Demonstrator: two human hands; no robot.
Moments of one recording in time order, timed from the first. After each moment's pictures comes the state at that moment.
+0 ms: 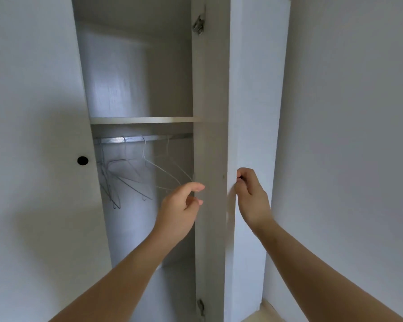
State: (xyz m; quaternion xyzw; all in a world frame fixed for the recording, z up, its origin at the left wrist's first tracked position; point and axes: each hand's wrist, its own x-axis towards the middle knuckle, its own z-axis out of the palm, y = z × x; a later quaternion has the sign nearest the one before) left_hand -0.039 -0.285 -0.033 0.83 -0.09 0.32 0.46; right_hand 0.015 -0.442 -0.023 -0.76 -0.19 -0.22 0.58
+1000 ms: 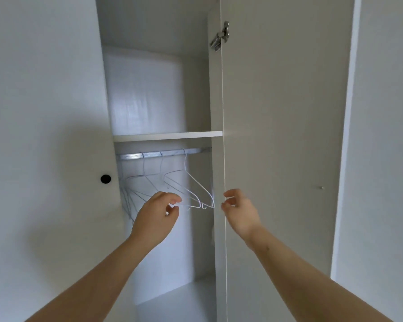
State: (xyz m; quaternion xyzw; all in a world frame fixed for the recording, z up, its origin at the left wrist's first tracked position) left_hand -0.011 -0.194 -0.022 0.88 -0.01 0.36 0.31; right_hand 0.042 -0.378 -0.018 -0.81 -0.15 -0.10 0.56
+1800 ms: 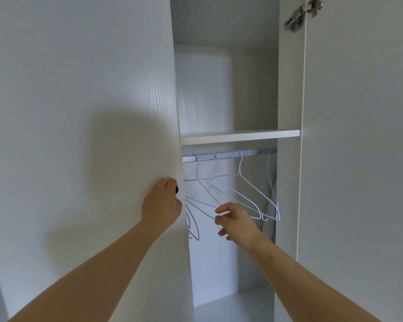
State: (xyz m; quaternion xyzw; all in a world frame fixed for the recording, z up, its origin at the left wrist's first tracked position) left_hand 0.049 0.011 0.007 0.93 0.14 0.35 0.07; right_hand 0.085 -0.170 -0.024 -0.77 -0.23 0.06 0.59
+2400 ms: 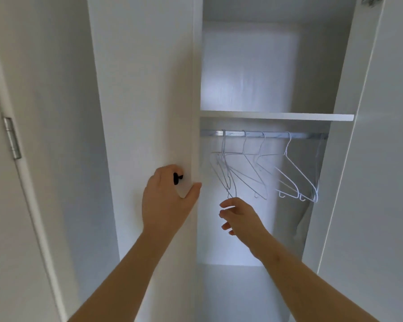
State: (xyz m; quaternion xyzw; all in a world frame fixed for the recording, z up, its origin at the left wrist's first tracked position) left_hand -0.152 -0.077 -0.028 0.78 0.22 0.56 0.18; right_hand -0.038 -0.195 -0.055 -0.75 -0.33 0.15 0.55
